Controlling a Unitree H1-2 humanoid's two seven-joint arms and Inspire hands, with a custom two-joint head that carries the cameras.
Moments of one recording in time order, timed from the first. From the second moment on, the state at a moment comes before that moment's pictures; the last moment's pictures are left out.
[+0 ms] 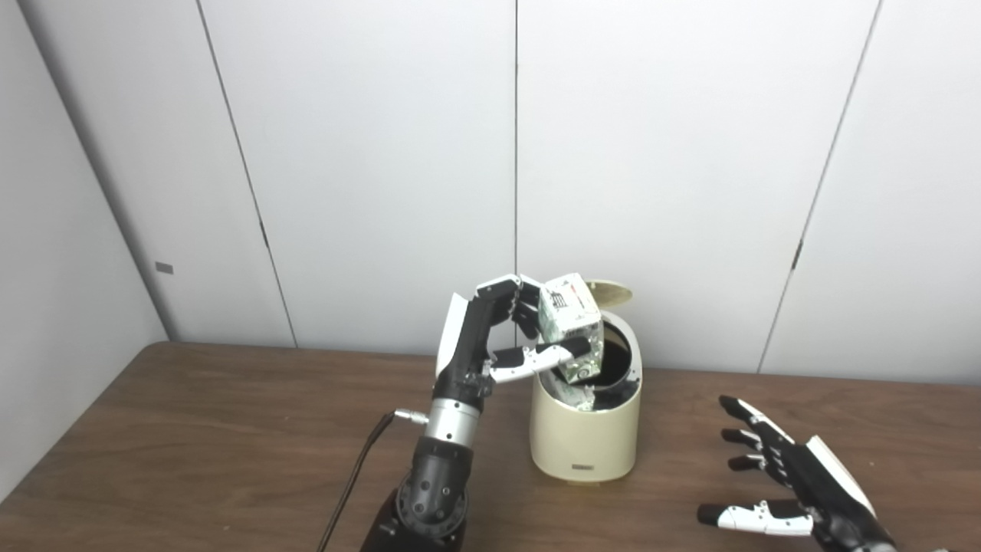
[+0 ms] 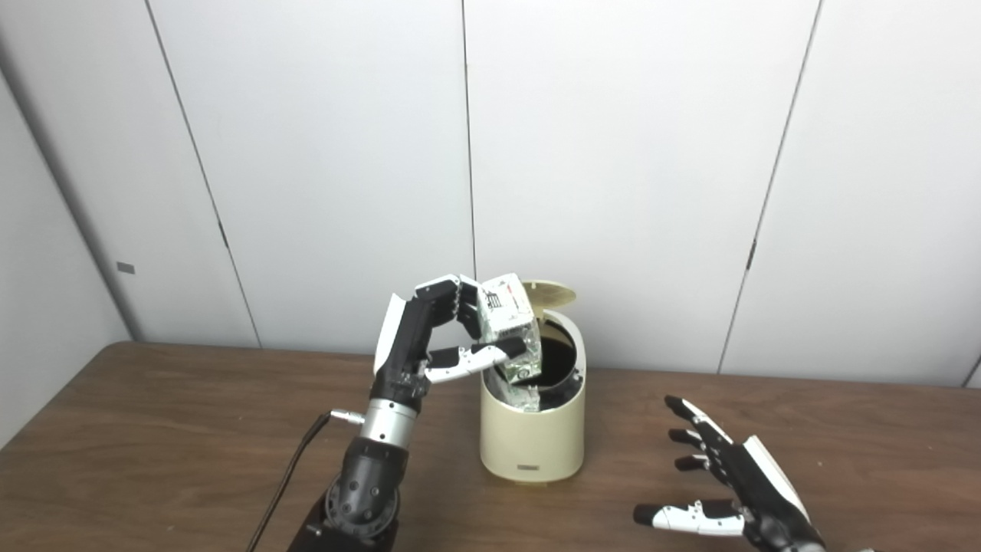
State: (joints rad) left arm -0.61 -0.02 -0.07 0.41 0.26 -0.42 0.20; right arm -0.25 -0.32 0.03 0.01 -0.18 0.07 0.19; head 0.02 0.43
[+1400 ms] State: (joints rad) left arm -0.72 0.12 -0.42 0.63 0.20 -0.47 0.51; right arm -0.22 -0.32 0.01 0.04 -0.17 0.00 0.18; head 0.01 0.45
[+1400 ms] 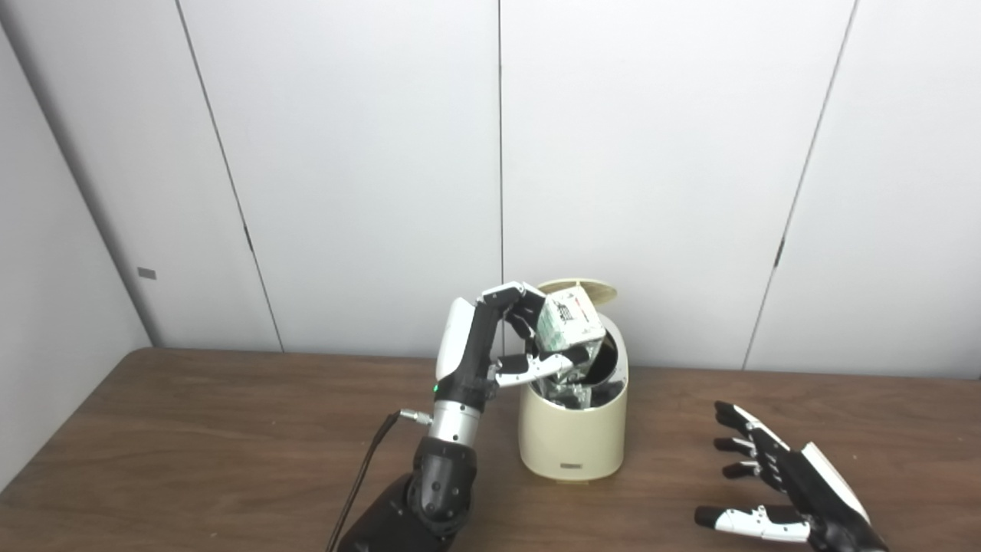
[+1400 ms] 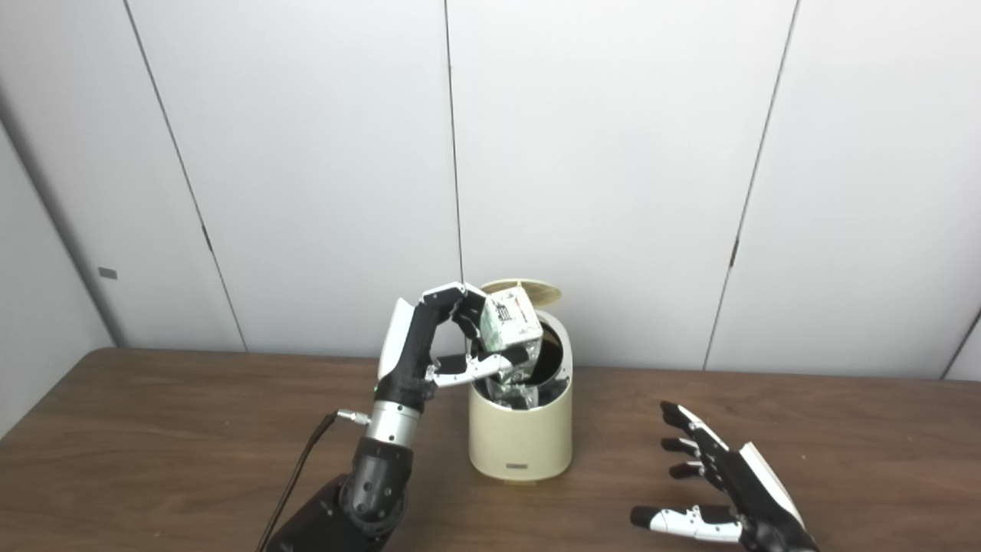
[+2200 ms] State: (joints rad) left arm -0.71 0.11 -0.35 0.62 0.19 -0.48 0.41; right arm -0.22 -0.33 0.02 0.07 -0.16 -0.02 0.18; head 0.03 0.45
